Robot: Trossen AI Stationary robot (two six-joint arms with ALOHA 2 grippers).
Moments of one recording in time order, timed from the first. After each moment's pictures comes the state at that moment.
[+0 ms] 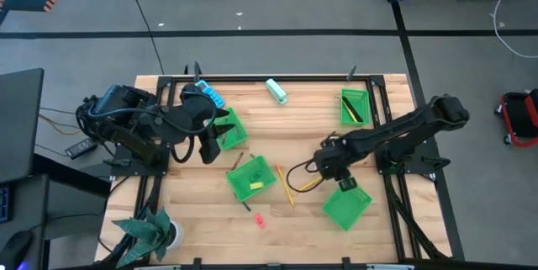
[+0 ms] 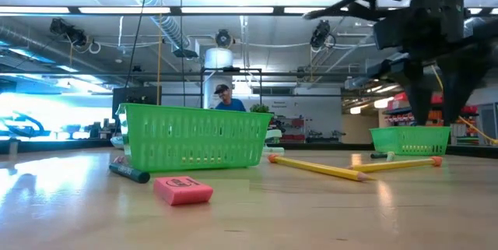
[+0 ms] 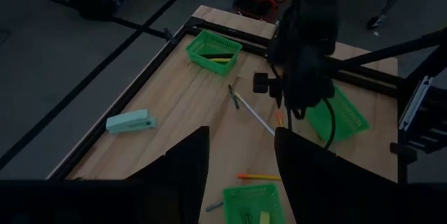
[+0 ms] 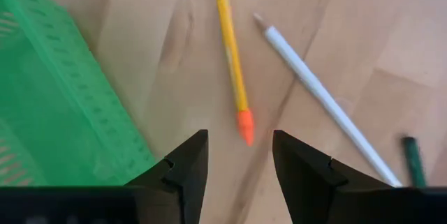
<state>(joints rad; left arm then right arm) -0.36 1.60 2.32 -1.42 -0.63 -0.52 0.22 1.42 0.85 -0.84 -0.04 -0.08</state>
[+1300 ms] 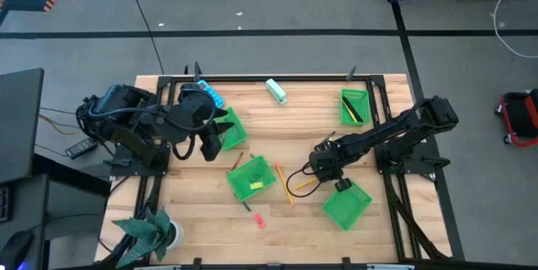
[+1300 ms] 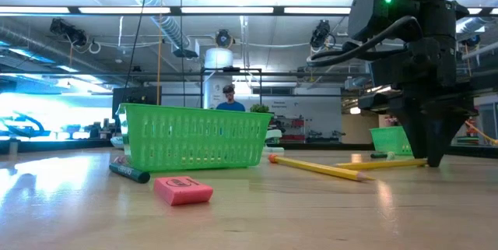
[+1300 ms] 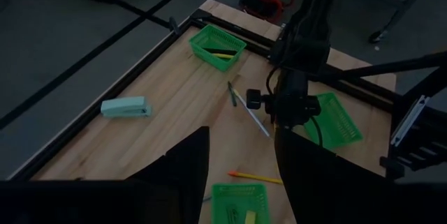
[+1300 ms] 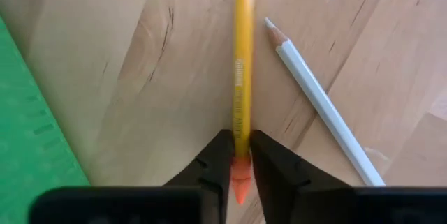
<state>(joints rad) -0.35 1.60 2.32 -1.44 -0.64 -0.64 0.18 1.55 0.73 -0.57 -0.06 -0.21</state>
